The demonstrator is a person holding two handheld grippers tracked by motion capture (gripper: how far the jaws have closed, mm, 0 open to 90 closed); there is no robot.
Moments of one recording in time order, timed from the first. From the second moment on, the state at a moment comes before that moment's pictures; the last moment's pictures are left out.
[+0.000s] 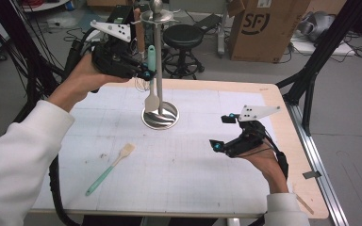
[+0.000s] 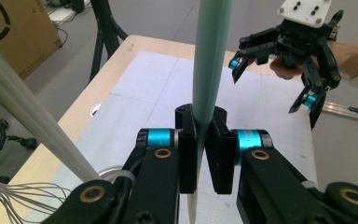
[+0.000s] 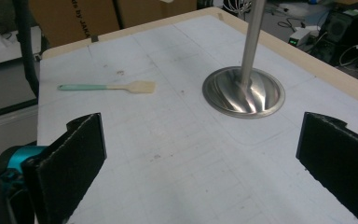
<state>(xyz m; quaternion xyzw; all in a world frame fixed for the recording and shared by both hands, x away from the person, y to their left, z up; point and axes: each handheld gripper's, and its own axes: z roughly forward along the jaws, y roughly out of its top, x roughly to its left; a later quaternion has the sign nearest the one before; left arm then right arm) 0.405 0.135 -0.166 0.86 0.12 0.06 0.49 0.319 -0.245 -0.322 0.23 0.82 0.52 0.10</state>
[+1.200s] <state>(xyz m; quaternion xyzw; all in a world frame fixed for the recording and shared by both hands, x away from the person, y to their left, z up) 0.448 0.127 -0.141 0.88 0.16 0.05 0.46 0.298 -0.280 -0.356 0.25 0.80 0.53 0.13</state>
